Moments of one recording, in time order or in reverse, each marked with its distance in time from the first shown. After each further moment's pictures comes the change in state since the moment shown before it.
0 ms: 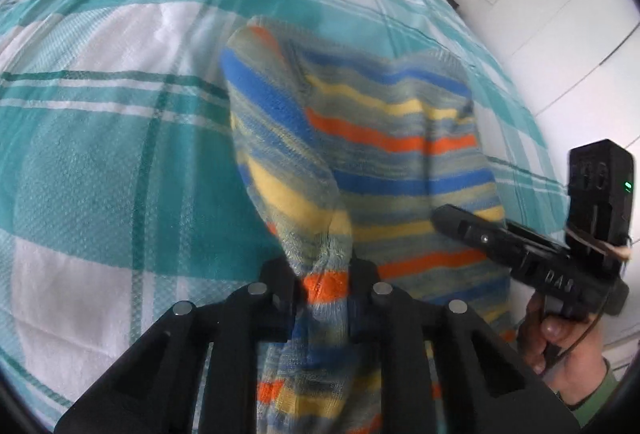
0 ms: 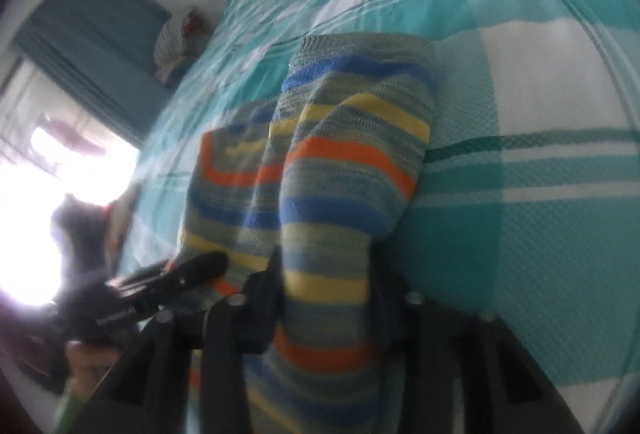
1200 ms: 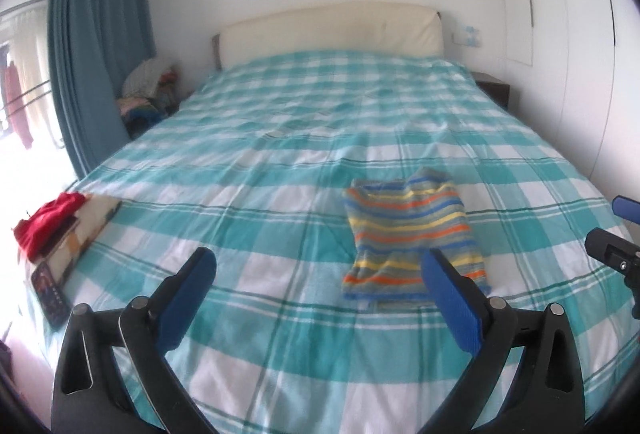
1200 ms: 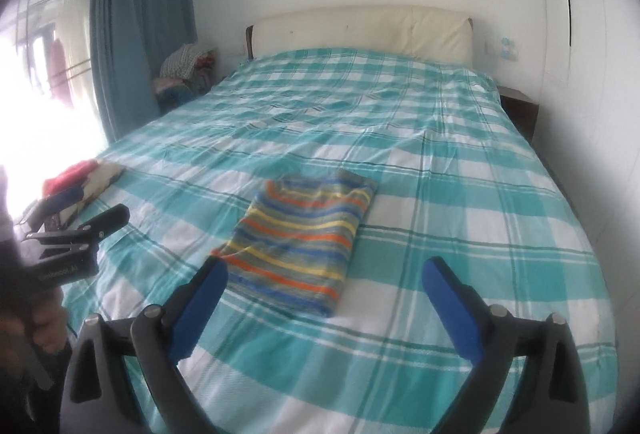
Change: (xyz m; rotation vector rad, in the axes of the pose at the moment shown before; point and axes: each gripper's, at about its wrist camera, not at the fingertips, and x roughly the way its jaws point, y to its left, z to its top) left arm -0.224 -0.132 -0.123 0.160 -0.549 0.537; right arm -0.268 0.071 -0.106 -0.215 -0.384 -0.238
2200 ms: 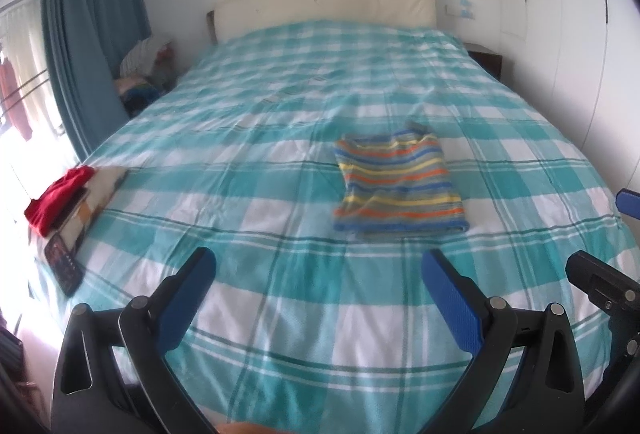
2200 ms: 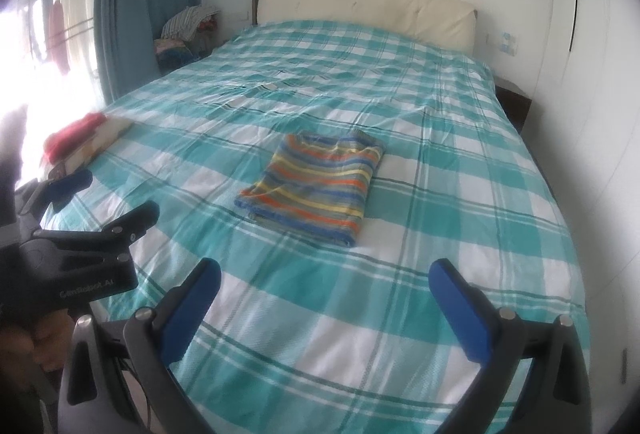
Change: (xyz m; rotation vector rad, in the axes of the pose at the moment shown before) left arm -0.046 -0.011 -0.035 0.029 0.112 -0.013; right arm -0.050 0.055 -0.035 -0.065 0.126 -0.069
